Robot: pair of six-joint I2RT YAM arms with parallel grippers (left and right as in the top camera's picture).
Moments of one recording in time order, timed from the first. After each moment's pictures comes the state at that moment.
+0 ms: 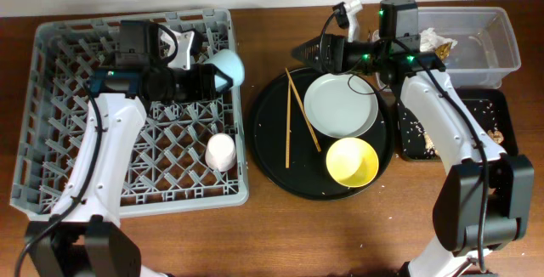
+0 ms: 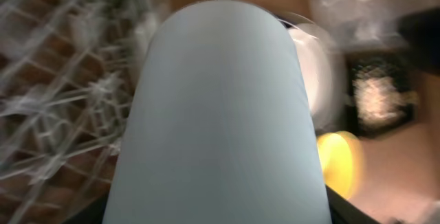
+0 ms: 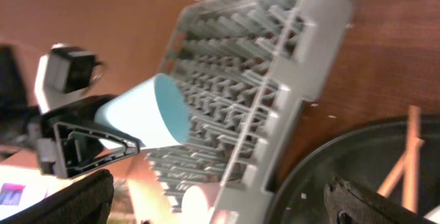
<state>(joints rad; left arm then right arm) -0.07 1.68 1.51 -0.85 0.55 -0.12 0.12 1.84 1.48 -0.33 -0.97 0.38</state>
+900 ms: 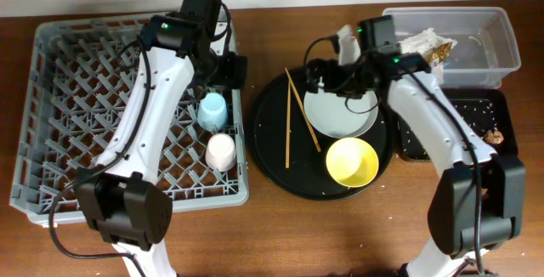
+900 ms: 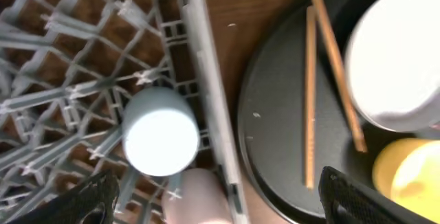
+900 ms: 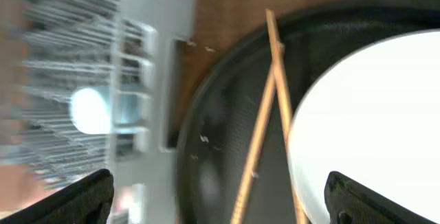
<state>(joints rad) -0.27 1.98 2.01 -1.27 0.10 -0.17 0.20 1.84 1.48 -0.66 -0.52 0.29</state>
